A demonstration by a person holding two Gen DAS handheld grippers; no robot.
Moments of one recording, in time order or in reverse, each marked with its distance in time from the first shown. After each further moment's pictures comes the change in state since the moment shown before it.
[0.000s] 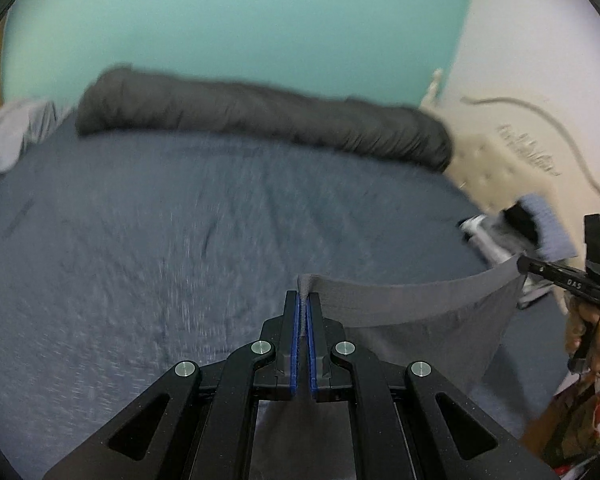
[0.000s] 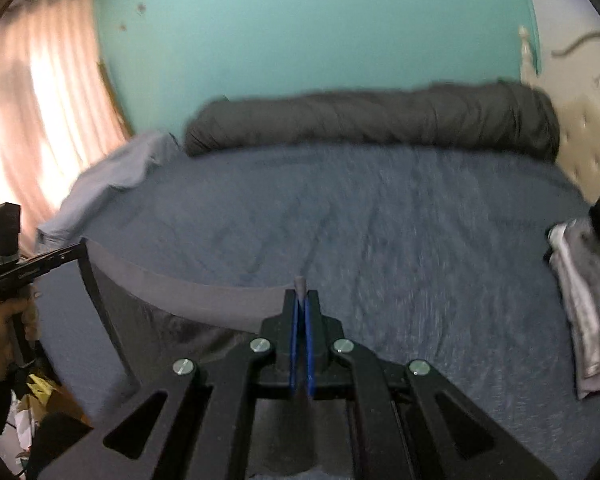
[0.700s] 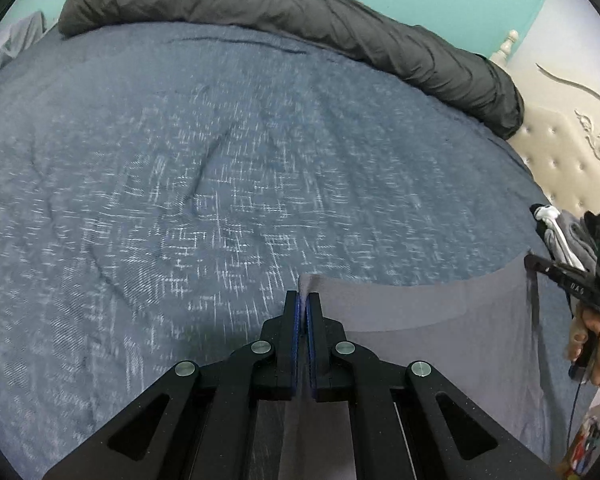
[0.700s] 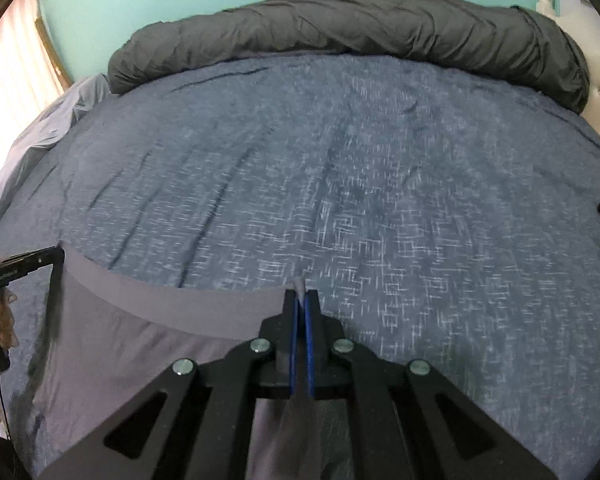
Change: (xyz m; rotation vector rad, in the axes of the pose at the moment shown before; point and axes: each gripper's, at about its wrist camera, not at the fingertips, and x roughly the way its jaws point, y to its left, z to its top) left arm 0.229 0.081 0.004 -0.130 0.231 0.017; right arm 0.230 -0.080 0.016 0.014 0.232 -0.104
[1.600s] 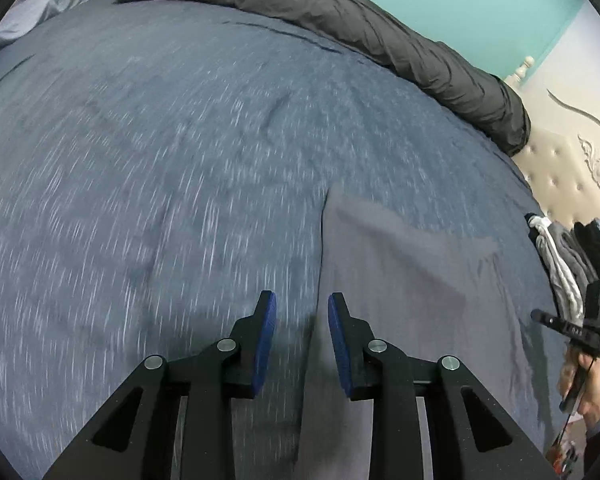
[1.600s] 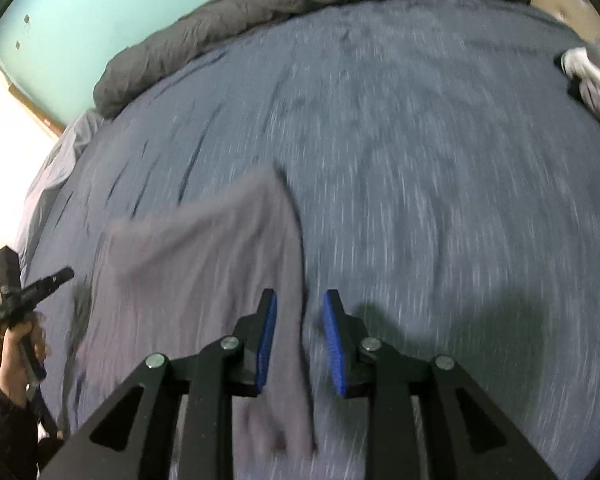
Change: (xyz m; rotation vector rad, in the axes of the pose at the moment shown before) left arm -0.081 0.033 -0.108 -0.121 -0.012 0.008; right arm -0.071 -0.050 -0.129 0.221 0.087 0.137
